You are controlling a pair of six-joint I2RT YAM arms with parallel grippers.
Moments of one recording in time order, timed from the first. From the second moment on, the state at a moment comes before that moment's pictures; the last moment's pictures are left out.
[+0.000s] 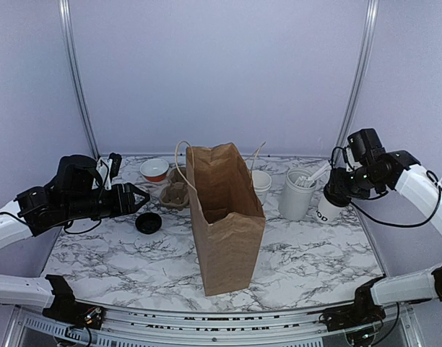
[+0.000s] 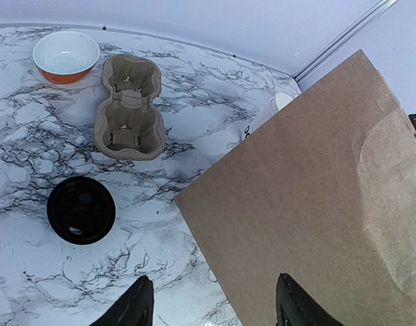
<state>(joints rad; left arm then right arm) -0.74 0.91 0.82 -0.44 -0.03 -0.67 0.26 1.15 1.13 -0.90 0.21 0.38</state>
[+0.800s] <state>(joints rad) -0.74 0.96 0.82 -0.41 0.01 -0.67 0.31 1.20 1.64 -1.04 -0.05 0.39</state>
